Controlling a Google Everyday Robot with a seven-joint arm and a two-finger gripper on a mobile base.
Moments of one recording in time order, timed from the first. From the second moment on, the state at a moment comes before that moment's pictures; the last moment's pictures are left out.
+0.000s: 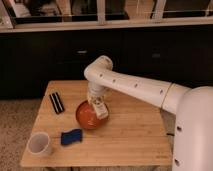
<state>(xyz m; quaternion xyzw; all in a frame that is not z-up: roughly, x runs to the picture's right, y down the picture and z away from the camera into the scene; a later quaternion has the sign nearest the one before) -0.049 0.070 0.801 -0.12 -0.27 -0.78 0.55</state>
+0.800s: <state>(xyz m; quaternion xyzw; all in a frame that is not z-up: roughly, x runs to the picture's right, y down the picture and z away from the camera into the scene) -0.052 0.068 0.805 -0.12 -0.27 -0.78 0.55</state>
